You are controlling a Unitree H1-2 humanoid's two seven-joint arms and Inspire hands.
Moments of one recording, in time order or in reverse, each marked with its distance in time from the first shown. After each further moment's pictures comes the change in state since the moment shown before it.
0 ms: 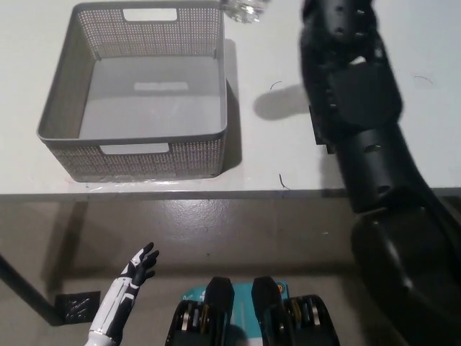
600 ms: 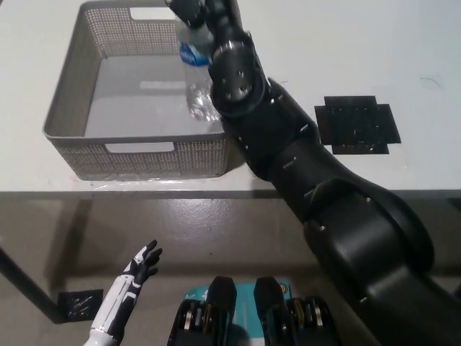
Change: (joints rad) left_arm -0.005 0.001 -0.003 -0.029 0.003 0.010 -0.014; right_arm -0.088 0.096 0.188 0.662 -0.113 -0.073 -0.121
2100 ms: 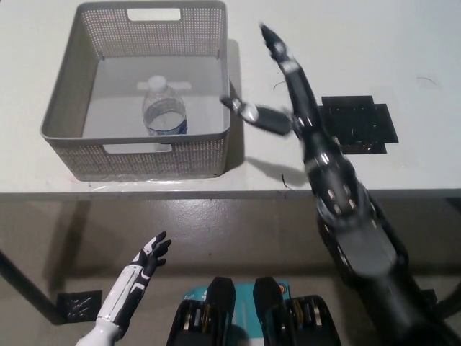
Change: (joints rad) left_arm -0.035 0.013 -0.023 0.008 0.010 0.004 -0.015; right_arm 0.721 -0.185 0.031 -0.836 0.026 -0.041 0.294
